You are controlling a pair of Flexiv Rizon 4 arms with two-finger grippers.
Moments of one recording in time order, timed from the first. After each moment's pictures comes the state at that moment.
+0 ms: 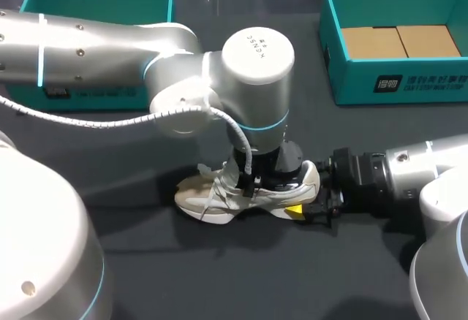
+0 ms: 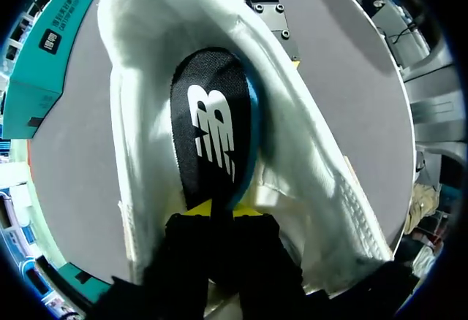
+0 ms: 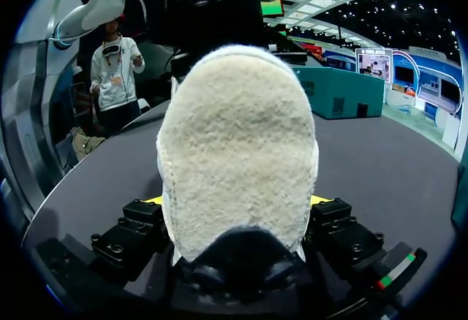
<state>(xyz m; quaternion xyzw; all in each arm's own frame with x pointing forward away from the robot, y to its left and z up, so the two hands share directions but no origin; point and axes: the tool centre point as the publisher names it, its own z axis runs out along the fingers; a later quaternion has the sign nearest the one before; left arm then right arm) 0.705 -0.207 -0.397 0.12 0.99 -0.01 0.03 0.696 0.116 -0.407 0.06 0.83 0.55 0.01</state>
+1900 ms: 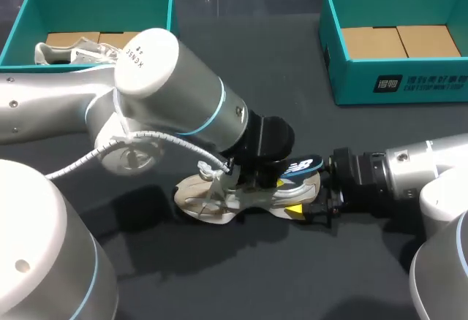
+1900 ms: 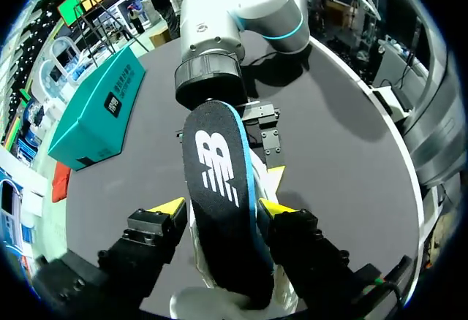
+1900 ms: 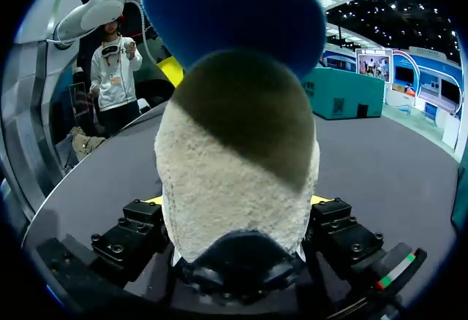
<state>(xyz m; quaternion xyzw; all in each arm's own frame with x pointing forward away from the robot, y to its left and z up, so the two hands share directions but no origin) 0.697 -0.252 -0.322 0.09 0.95 -0.27 0.10 0.696 0.116 -0.406 0.06 0.83 0.55 0.01</state>
